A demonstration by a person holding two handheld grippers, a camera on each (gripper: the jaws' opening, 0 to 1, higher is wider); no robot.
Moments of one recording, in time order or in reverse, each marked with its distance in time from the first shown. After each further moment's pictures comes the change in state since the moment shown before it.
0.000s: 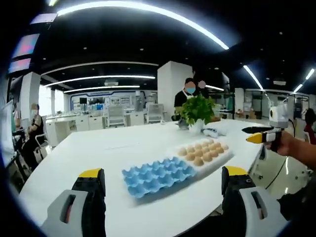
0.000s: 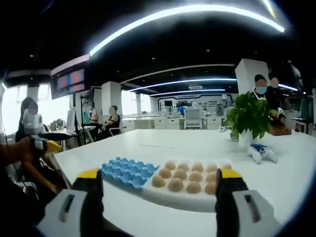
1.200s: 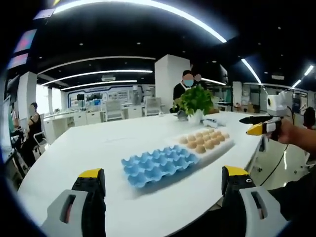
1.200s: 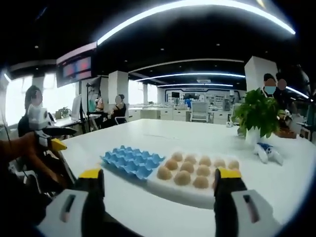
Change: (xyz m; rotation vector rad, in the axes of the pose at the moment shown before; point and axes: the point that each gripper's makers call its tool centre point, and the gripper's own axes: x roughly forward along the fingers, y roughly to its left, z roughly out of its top) left arm 0.007 0.000 -0.030 0.006 0.060 -0.028; right arm 0.015 0.010 -0.015 -0.061 0.087 0.049
